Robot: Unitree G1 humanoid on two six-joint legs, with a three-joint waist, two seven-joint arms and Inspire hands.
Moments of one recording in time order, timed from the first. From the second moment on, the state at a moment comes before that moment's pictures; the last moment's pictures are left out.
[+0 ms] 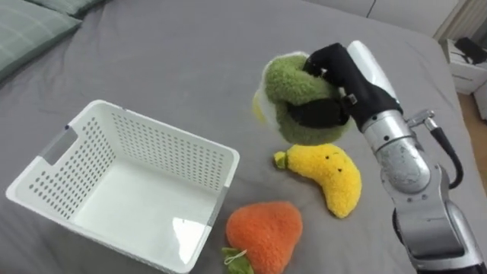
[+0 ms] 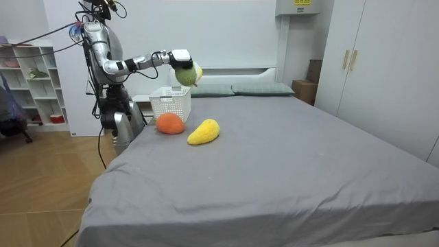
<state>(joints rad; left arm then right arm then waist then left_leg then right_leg) 0.18 0.18 0.15 1.01 0.12 0.08 0.18 -0.20 -0.31 0.17 -0.18 -0.50 0.18 0.19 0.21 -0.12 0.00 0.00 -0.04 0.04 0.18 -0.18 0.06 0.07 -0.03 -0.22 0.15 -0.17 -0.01</state>
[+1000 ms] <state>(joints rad) 0.15 0.18 0.06 1.02 0.12 0.13 0.19 -0.31 -0.22 0.42 -0.07 -0.51 0.26 0.31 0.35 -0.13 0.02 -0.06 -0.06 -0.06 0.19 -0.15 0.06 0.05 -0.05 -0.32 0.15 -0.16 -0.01</state>
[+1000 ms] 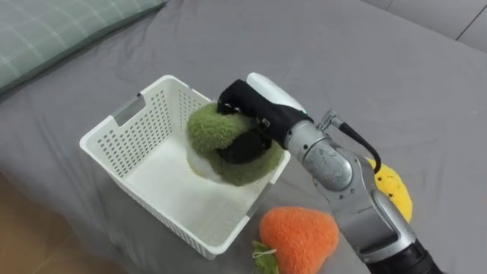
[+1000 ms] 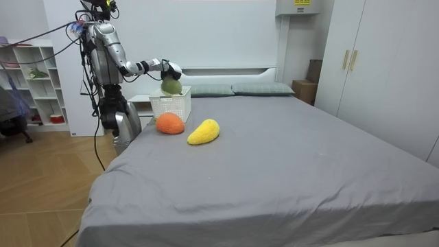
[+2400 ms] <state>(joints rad) 0.17 0.17 0.09 1.00 0.12 0.15 0.22 -0.31 -0.24 0.27 -0.04 -0.47 0.23 0.16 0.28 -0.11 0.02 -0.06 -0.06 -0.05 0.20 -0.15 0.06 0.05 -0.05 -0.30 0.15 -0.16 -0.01</state>
